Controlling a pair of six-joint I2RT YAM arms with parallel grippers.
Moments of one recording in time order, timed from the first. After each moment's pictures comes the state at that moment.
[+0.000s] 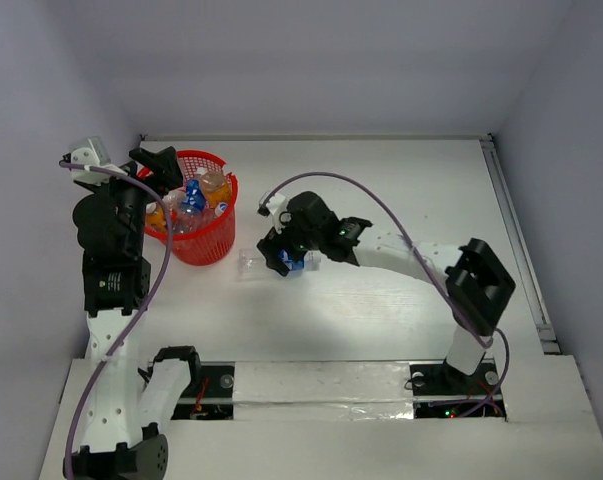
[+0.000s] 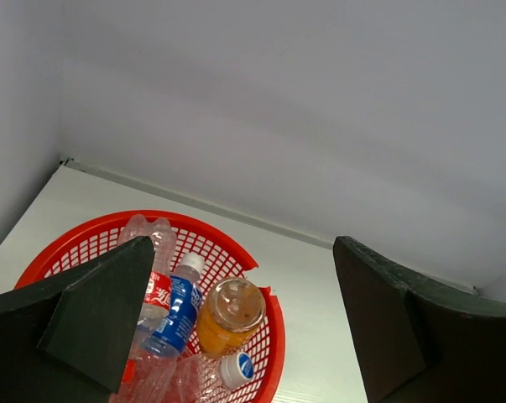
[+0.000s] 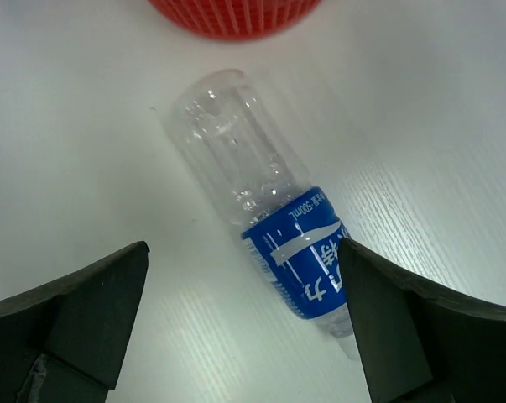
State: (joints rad) left arm 0.05 0.78 1.05 -0.13 -0.01 -0.42; right arm 0.91 1.75 1.33 -0.19 -0.15 -0.03
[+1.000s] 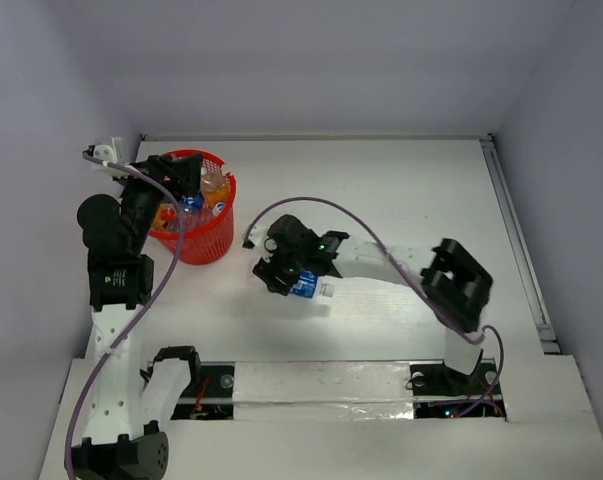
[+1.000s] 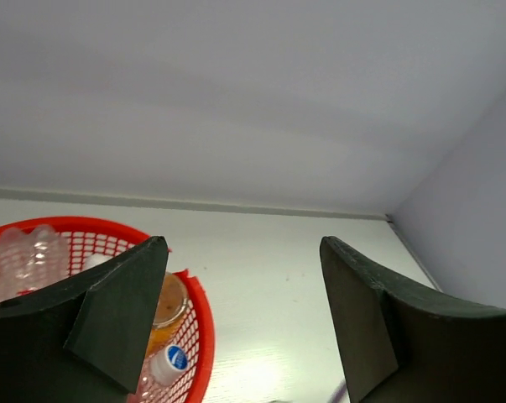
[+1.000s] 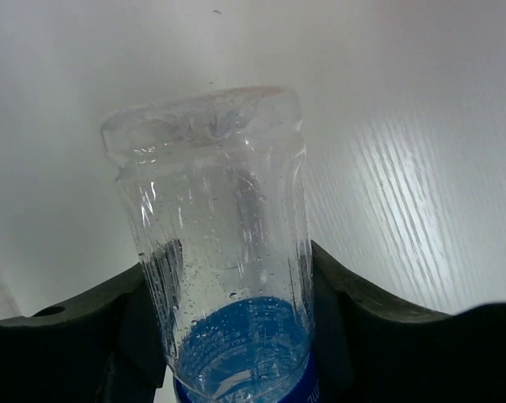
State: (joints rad) left arm 0.06 0.80 1.00 -0.02 0.31 -0.46; right arm 1.01 1.93 1.40 -0.32 -0.17 -0.11
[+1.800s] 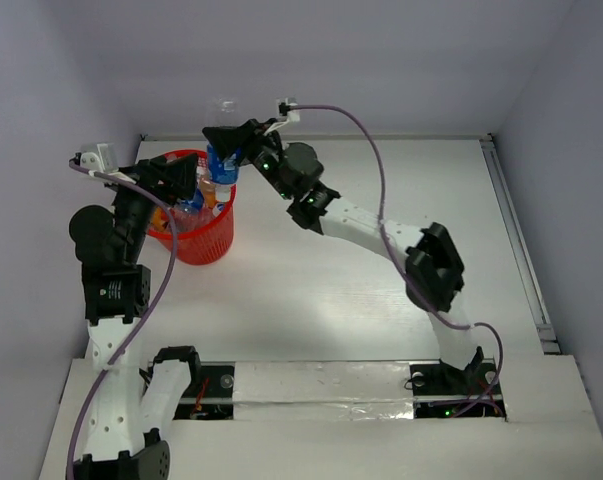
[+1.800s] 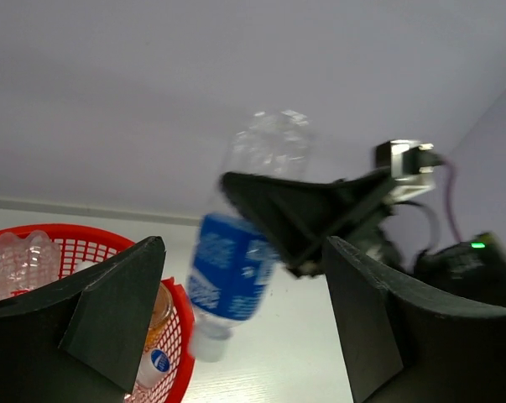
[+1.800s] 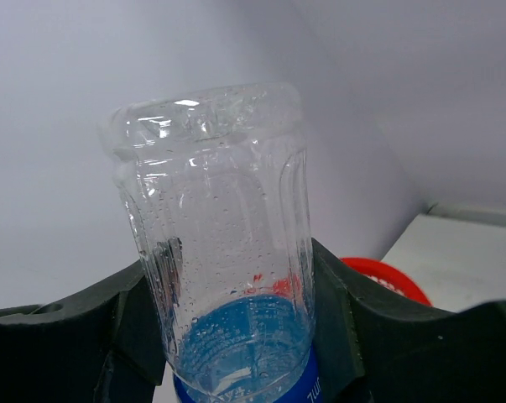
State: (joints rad) left arm 0.06 0.74 1.02 -0.03 0.30 -0.51; right arm 0.90 2.06 1.84 0.64 0.11 0.65
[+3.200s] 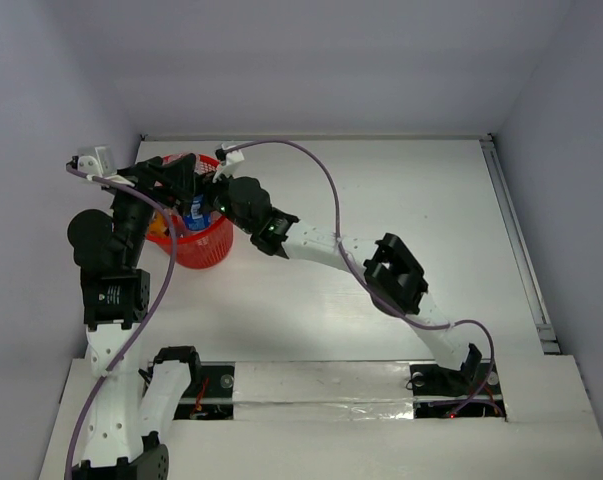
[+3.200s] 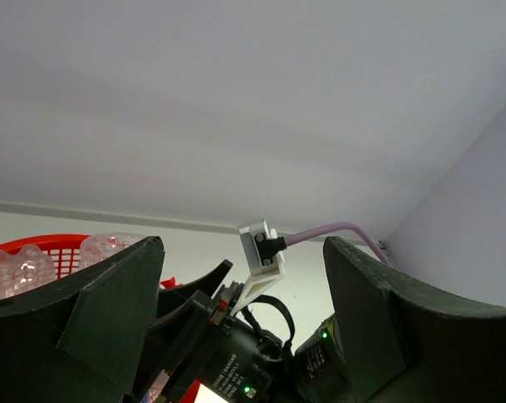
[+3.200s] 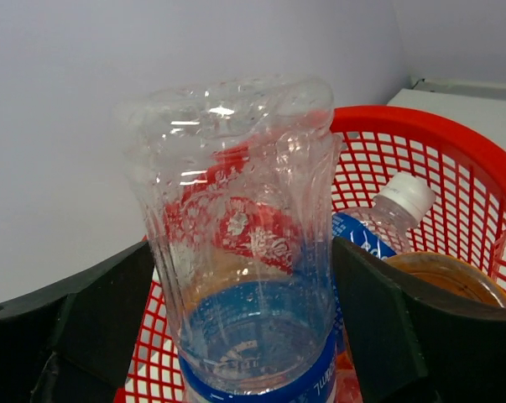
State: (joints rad) left arm 0.04 0.72 1.03 -0.05 0.26 -0.49; right arm 1.04 2.33 2.04 0.42 0.17 0.50
